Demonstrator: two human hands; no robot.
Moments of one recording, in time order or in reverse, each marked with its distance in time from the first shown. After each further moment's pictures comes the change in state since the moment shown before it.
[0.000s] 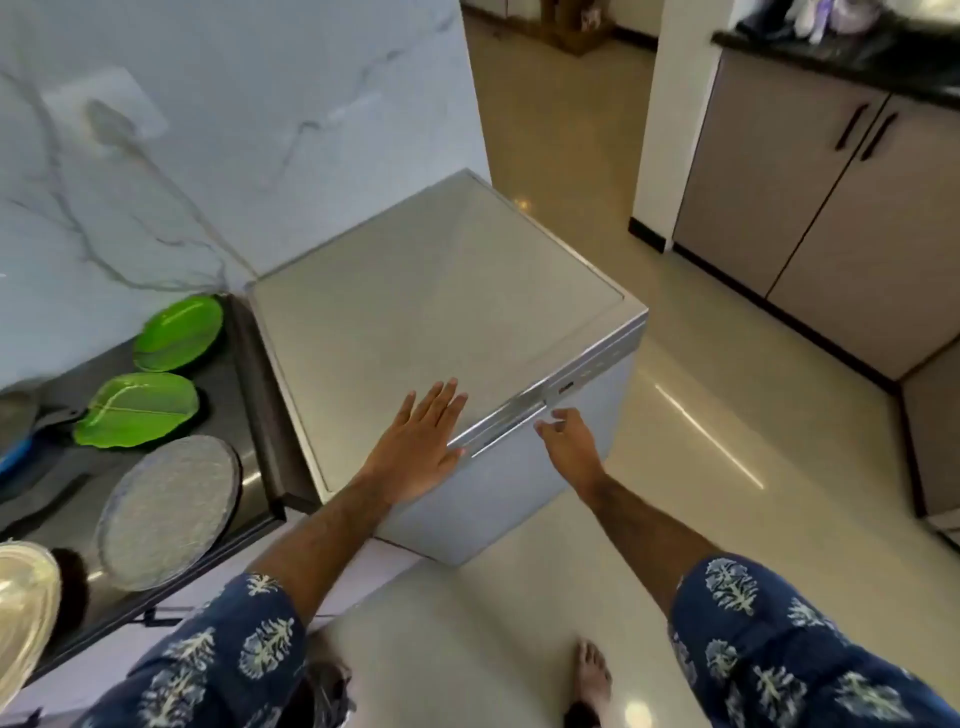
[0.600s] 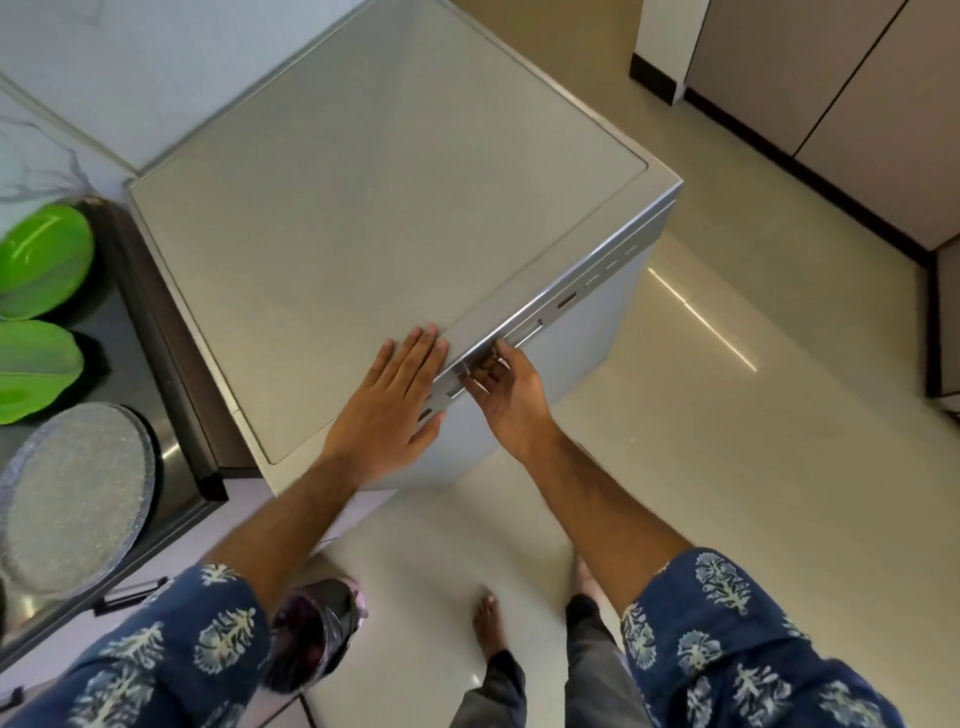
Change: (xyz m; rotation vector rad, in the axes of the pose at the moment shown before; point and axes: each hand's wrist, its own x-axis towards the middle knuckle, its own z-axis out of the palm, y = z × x) left_hand 0.024 -0.027 0.082 0.034 0.139 0.149; right_hand 0.033 0.027 0.075 1.134 -0.232 0.275
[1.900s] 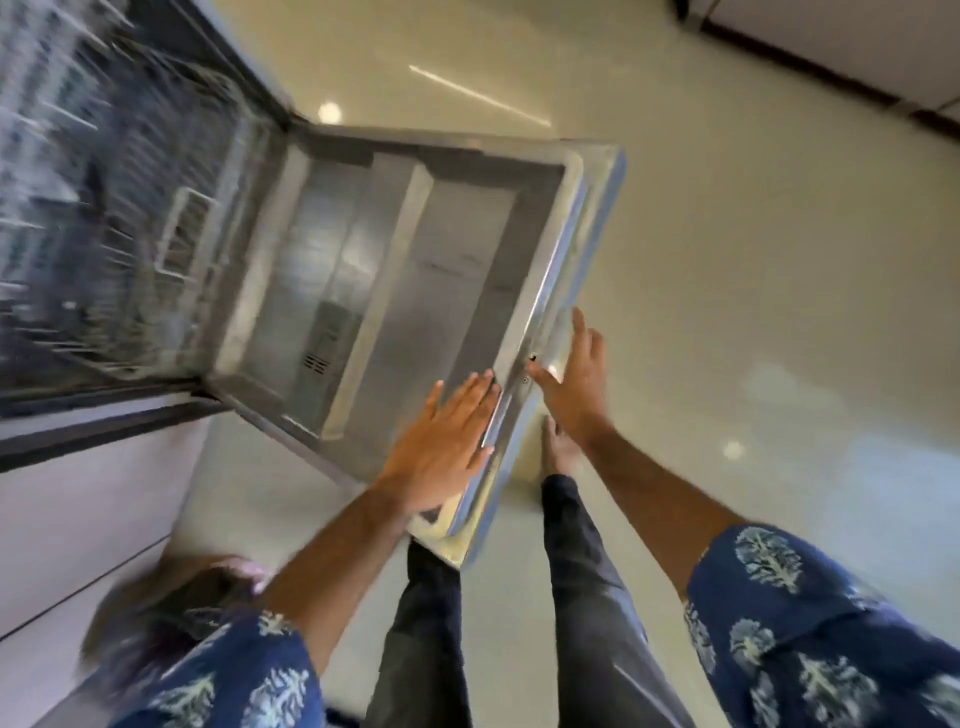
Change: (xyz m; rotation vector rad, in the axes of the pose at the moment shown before) left_hand -0.097 0.378 0.295 -0.144 -0.518 0.604; right_hand -0.190 0.105 -0.514 -1.222 0.907 -0.292
